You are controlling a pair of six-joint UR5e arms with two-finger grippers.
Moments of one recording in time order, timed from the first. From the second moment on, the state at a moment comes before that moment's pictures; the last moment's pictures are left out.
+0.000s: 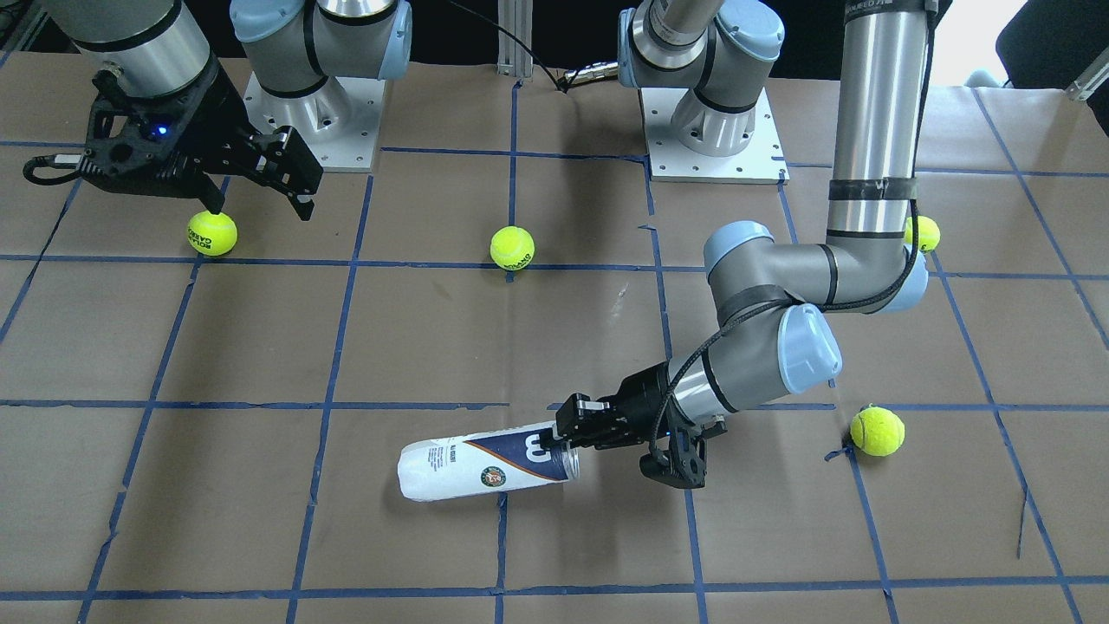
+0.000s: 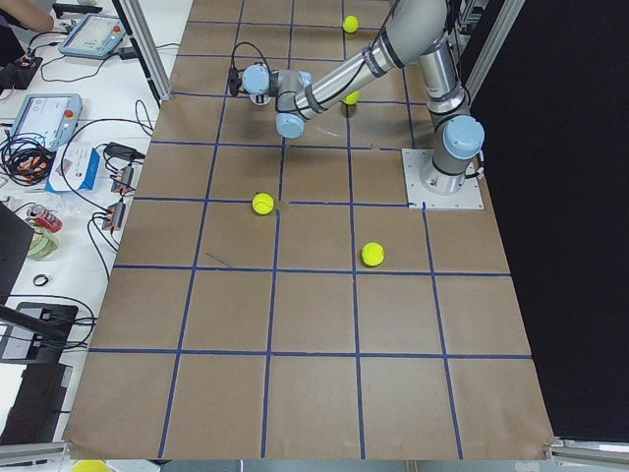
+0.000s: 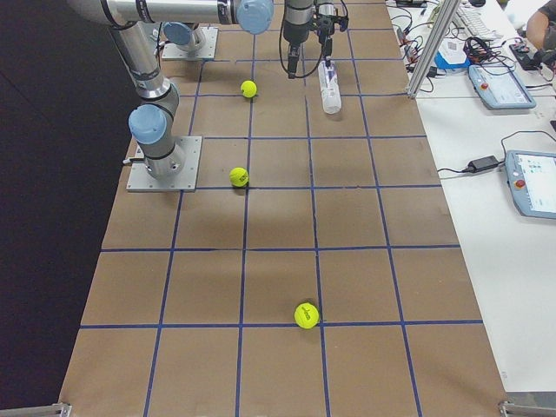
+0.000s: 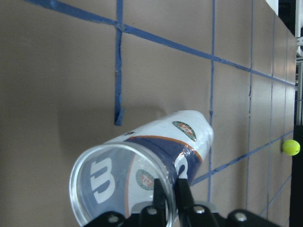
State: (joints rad) left arm -1.55 -2.05 -1.75 -0.77 0.71 -0.12; right arm 1.53 -1.61 1.61 -1.55 -1.49 0.08
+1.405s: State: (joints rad) left arm -1.80 -2.04 -1.17 -1.33 1.59 -0.21; right arm 1.51 -1.61 1.61 -1.56 -1.49 0.06
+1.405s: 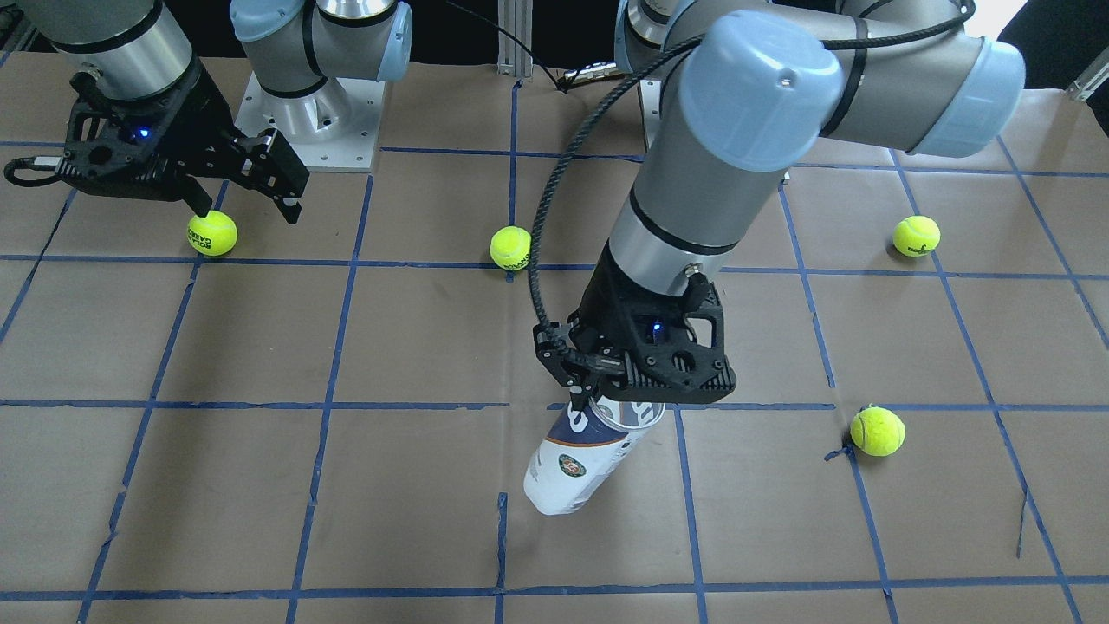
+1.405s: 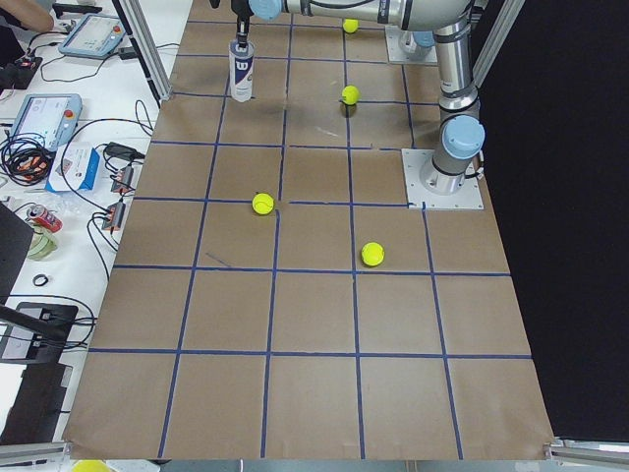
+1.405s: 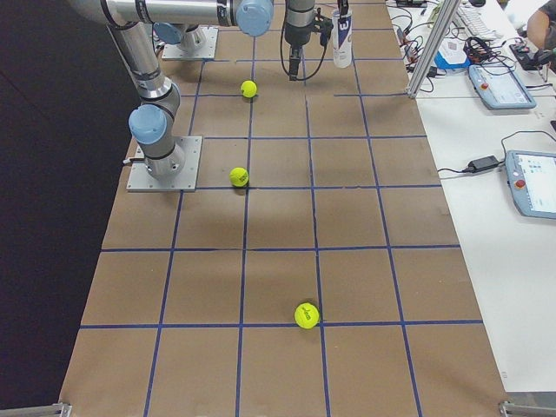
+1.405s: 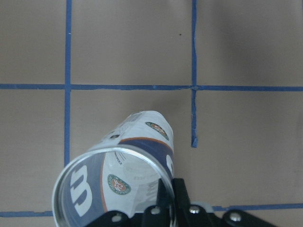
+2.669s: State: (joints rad) left arm -1.81 -2.13 -1.14 -1.42 1.58 -0.08; right arm 1.50 -1.61 1.61 -1.55 -1.53 0.04
